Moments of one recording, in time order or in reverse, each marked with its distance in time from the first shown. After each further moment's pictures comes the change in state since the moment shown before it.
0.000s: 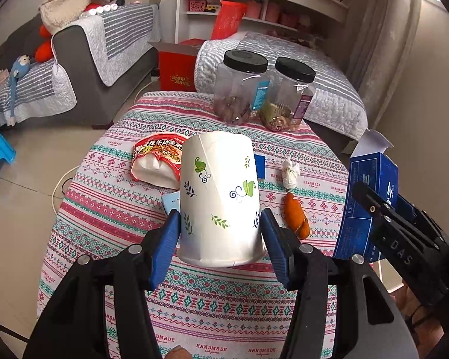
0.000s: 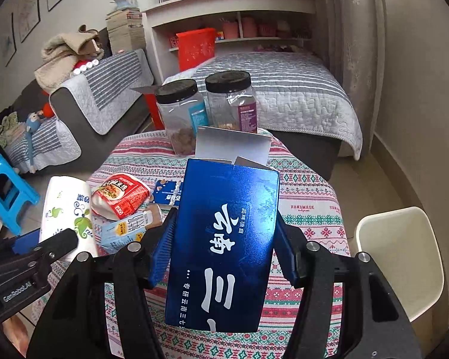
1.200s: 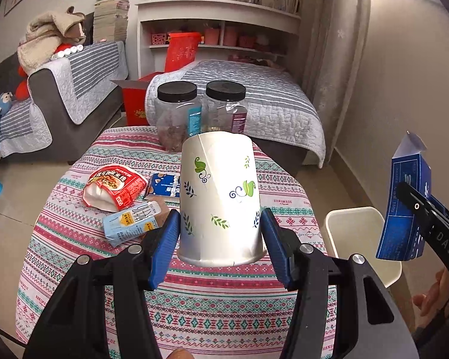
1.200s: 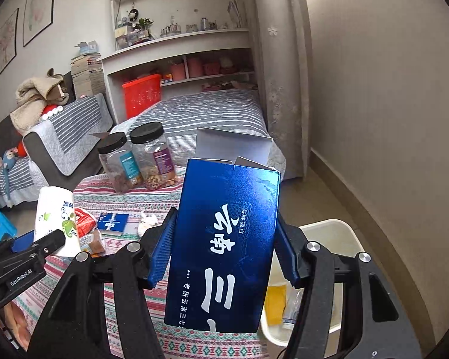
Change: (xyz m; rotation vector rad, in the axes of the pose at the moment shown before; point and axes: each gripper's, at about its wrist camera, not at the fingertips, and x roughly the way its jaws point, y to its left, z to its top) left arm -0.021 -0.107 -0.016 0.115 -0.143 -0.076; right arm -0.087 -0.134 -0.013 0.098 -0.174 -0.176
